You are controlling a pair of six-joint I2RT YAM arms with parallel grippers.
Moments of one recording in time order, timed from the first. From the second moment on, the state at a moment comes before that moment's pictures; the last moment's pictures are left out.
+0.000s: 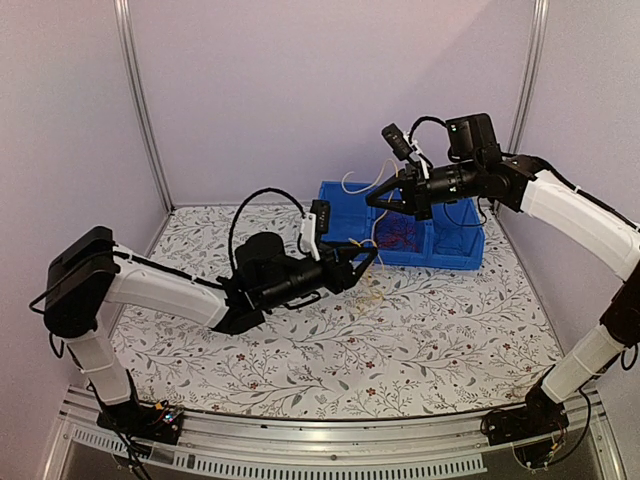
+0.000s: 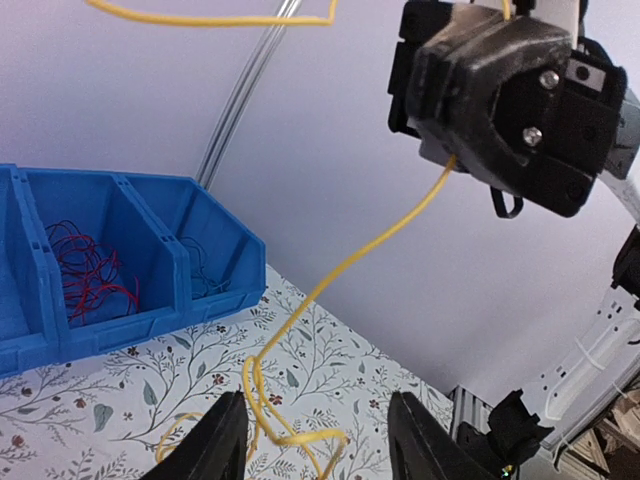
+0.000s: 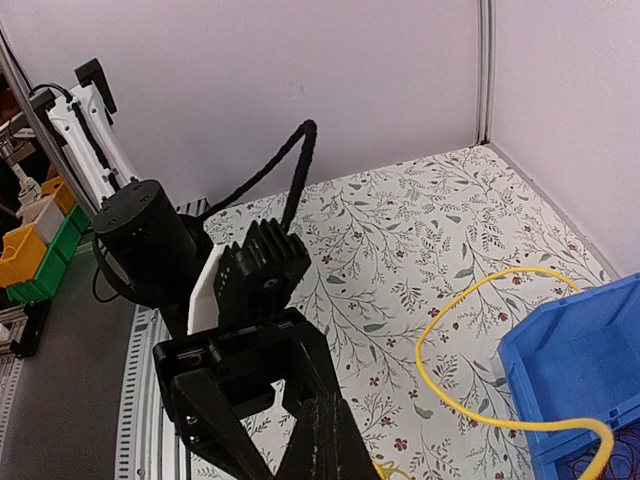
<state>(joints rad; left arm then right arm) -1.03 1.75 0.92 0.91 0.01 -0.50 0.57 1.54 1.51 -0.46 -0.82 -0.19</state>
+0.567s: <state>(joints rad) -0.87 1.91 0.78 0.86 -0.11 -0.76 0.37 1.57 1.95 -0.50 -0.95 -0.16</state>
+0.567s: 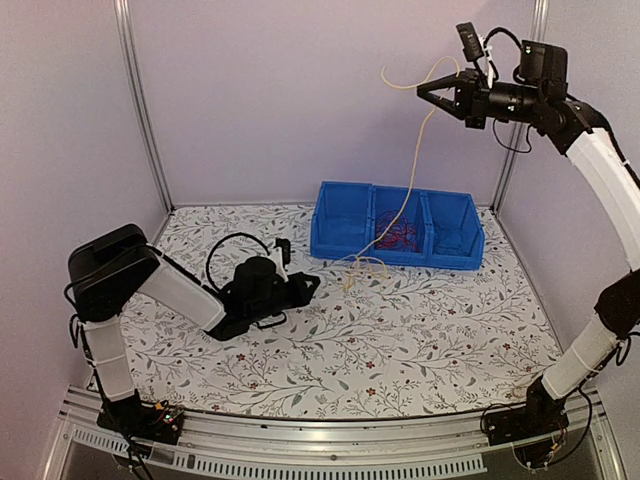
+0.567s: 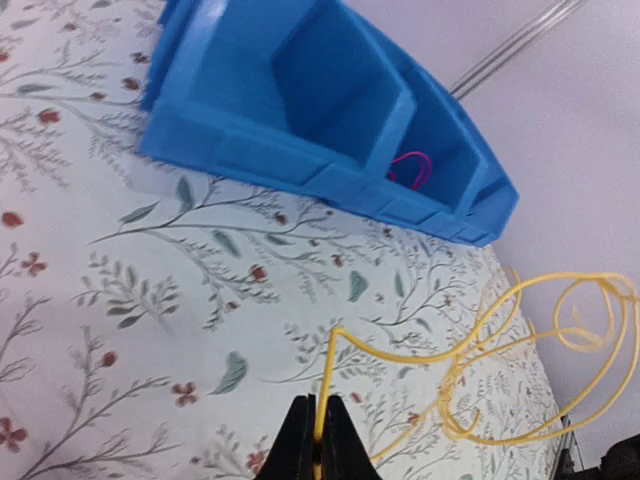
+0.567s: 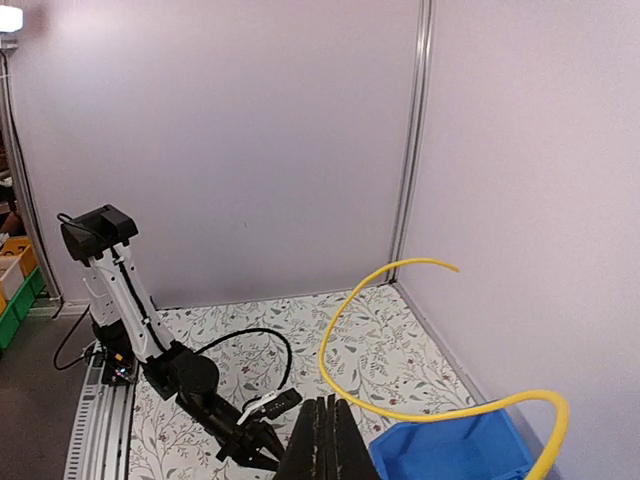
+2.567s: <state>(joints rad) -0.70 1.38 0.22 0.37 -0.46 -1.19 -0.32 1.55 2.11 -0.28 -0.63 -0.07</state>
